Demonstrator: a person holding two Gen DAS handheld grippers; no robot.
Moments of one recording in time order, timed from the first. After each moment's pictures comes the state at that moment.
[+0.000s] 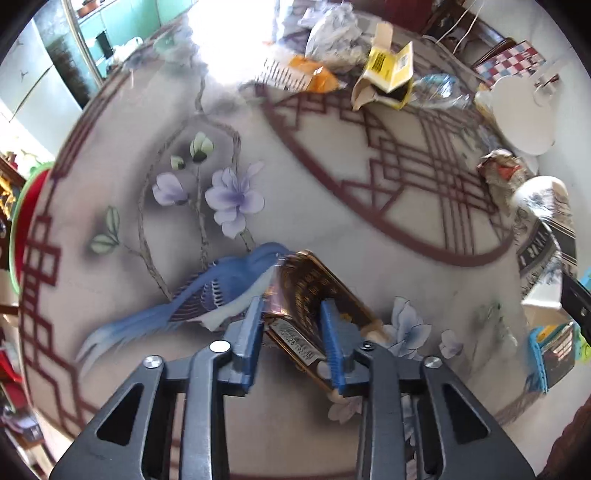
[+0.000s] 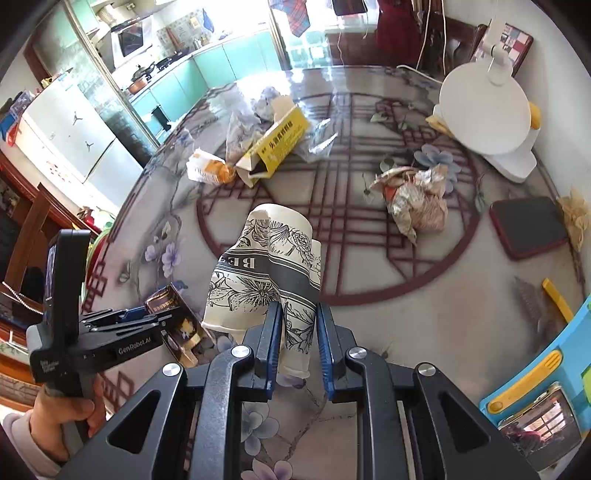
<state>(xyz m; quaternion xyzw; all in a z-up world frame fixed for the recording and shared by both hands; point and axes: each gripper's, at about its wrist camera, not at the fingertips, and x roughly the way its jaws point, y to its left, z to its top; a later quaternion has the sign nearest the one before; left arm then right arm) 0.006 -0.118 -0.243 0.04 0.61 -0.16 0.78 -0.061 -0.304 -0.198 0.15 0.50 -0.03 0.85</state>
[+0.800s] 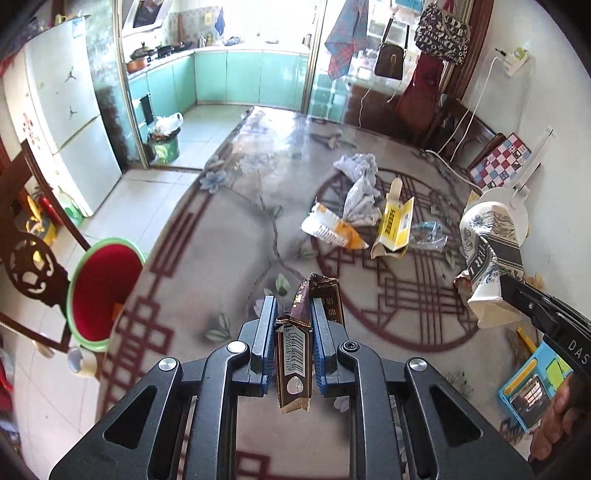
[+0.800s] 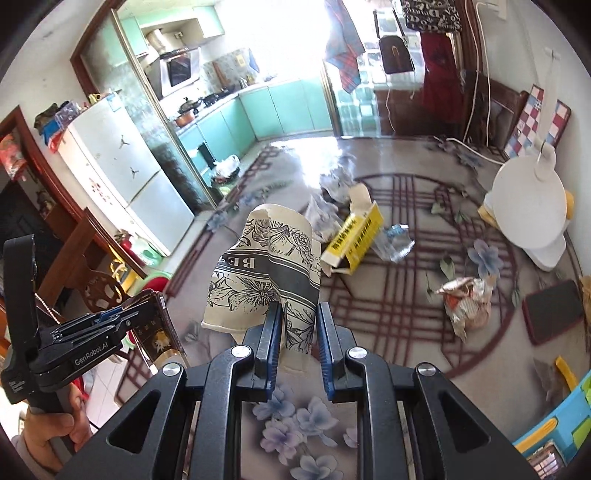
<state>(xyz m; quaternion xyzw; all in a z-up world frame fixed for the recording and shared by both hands) 0.024 -0.050 -0.114 0.00 0.46 -0.13 0.88 -0.017 -0.253 -0.113 0.14 0.41 0.04 0.90</state>
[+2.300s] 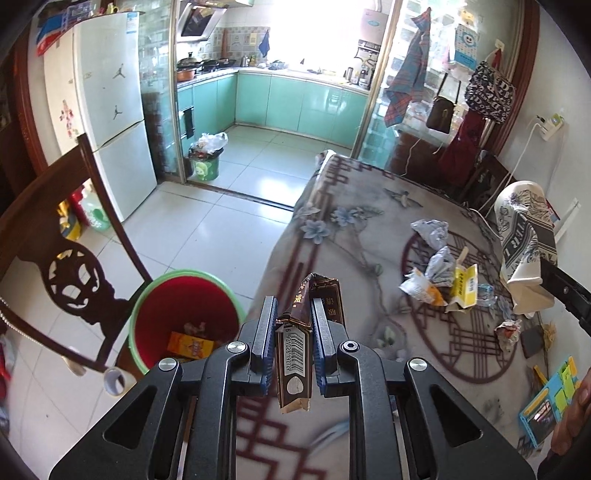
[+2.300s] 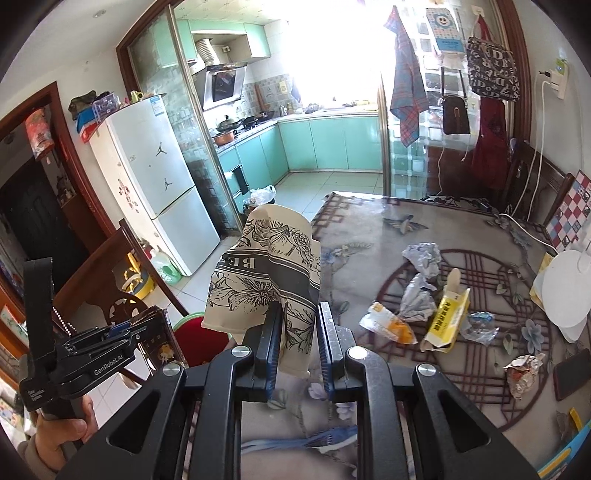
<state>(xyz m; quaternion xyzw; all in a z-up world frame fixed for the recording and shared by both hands) 0.071 0.117 -0.088 -0.04 0.42 -0.08 0.90 0.051 -0.080 -0.039 0.08 0.35 0.07 0.93</state>
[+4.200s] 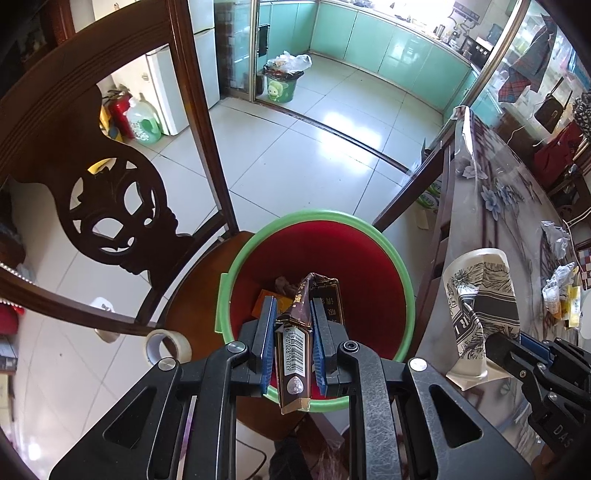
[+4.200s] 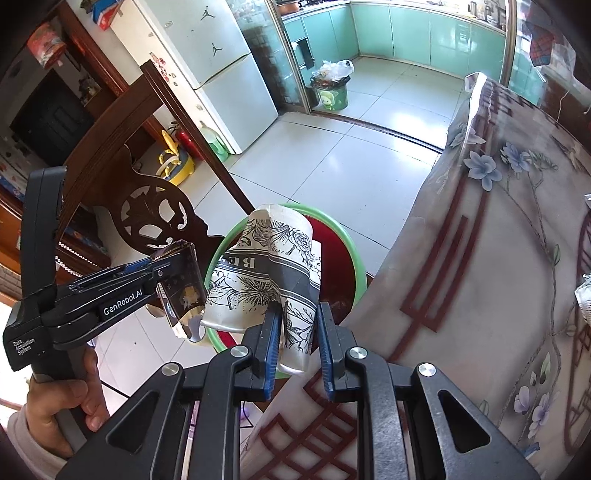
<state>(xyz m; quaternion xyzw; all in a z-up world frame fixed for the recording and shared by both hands) 0.159 0.294 -0.223 -0.08 0.55 0.02 0.83 0.192 0.153 -0.236 0.05 0.55 0.19 0.81</state>
